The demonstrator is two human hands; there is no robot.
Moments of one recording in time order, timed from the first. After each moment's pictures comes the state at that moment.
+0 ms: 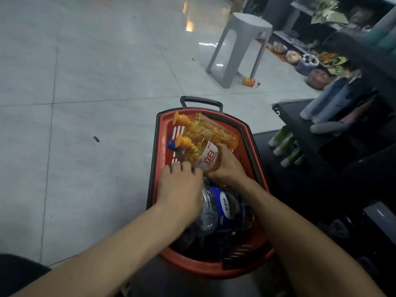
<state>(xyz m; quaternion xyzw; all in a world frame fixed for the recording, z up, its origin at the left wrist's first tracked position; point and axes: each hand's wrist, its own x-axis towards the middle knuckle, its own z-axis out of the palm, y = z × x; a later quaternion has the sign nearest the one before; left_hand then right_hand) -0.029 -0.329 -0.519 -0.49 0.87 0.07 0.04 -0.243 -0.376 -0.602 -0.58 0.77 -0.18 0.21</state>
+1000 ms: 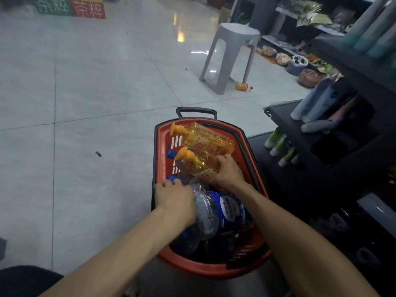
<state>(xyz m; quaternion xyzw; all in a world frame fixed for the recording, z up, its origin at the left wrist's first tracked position) -0.023 -0.336 -0.524 -0.49 0.85 0.09 0.19 -0.239 -0.375 -0.606 -0.56 0.79 -0.16 0.17</state>
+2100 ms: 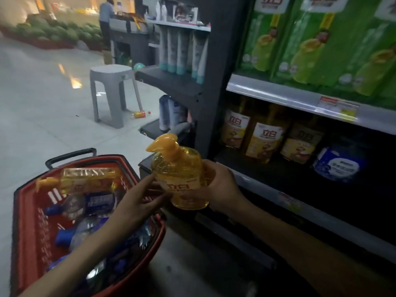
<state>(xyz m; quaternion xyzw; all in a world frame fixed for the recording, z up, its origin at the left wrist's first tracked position) -0.162 -0.219 -0.443 -0.18 0.81 0.51 -0.20 -0.338 -0.071 -0.426 -0.40 0.74 -0.51 0.19</state>
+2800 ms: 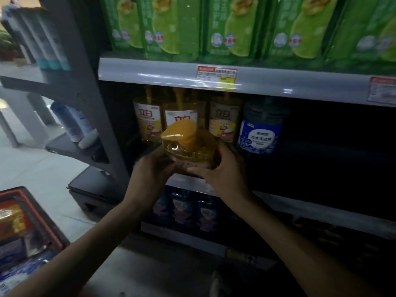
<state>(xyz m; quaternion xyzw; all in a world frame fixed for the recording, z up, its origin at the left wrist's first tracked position) -0.378 -0.079 -0.423 -0.03 0.86 0.46 -0.22 -0.466 0.090 -0.438 -0.26 0.79 -0.54 -0.11</state>
